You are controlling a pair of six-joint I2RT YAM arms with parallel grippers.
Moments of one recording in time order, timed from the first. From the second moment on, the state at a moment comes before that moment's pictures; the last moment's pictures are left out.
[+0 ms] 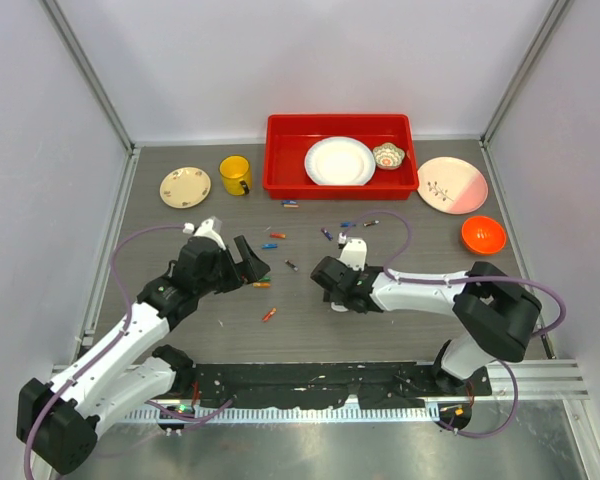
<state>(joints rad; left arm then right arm) -0.54 0.85 0.60 -0.37 0.02 -0.79 0.98 1.54 0.77 -0.35 0.51 0.94</state>
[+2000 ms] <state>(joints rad) -1.03 1.97 1.38 -0.42 -0.30 -0.66 0.98 0.51 0.61 -0.73 0.76 0.90</state>
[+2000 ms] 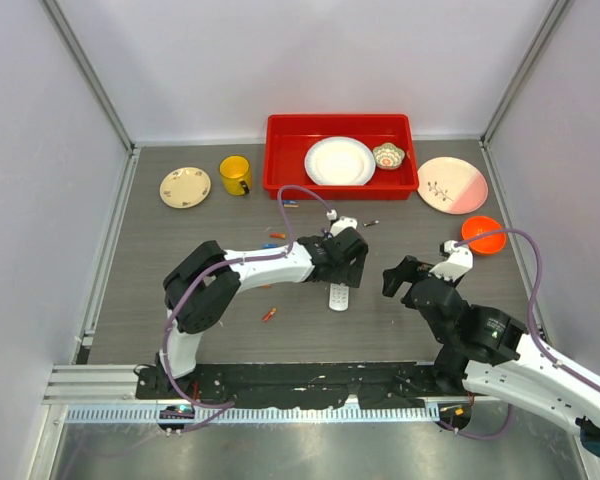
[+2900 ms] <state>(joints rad) -1.04 2.02 1.39 -0.38 -0.32 -0.65 0.98 0.51 0.59 -0.73 0.75 0.92</state>
